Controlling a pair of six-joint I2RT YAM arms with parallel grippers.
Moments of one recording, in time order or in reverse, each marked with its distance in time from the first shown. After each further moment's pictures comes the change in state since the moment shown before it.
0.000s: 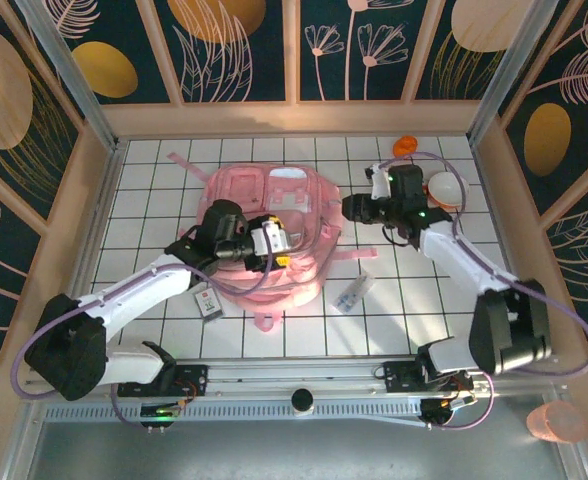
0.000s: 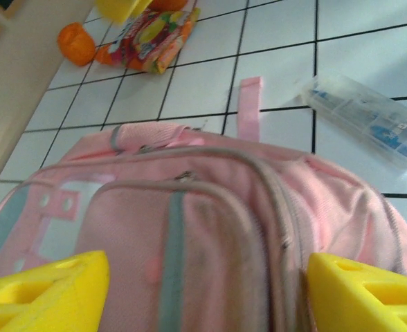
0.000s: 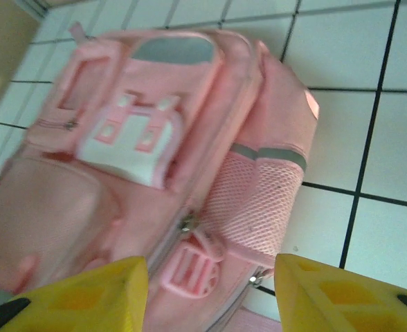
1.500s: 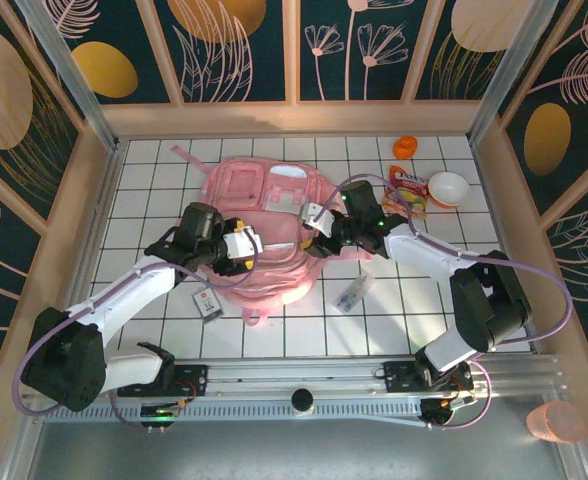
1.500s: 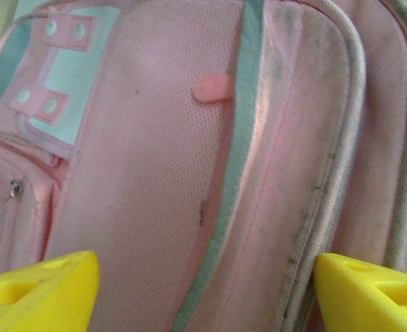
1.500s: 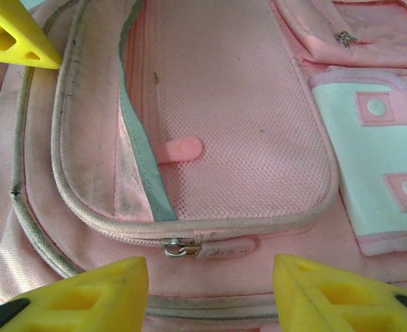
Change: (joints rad) left arm 0.154 -0.058 -0.064 -0.215 -0.148 0.214; right arm 0.243 0.195 0.013 0.052 -0.189 -0.907
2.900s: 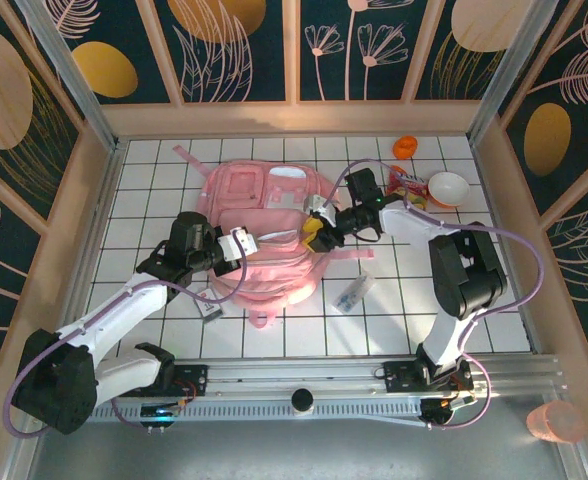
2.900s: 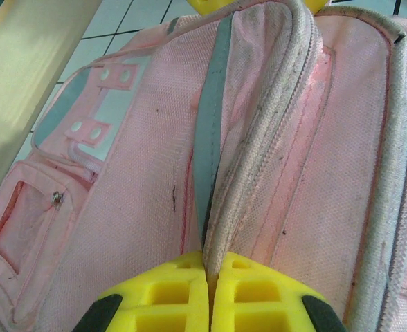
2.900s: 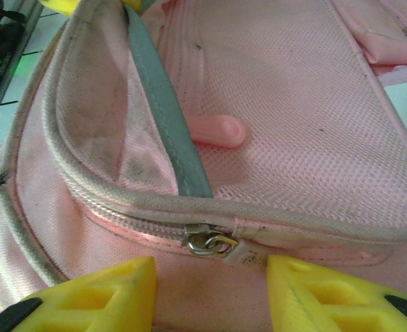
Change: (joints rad) left arm 0.004 -0.113 -0.119 0.199 0.068 -0.135; right arm -0.115 0.220 0.182 -0.203 -0.366 -0.130
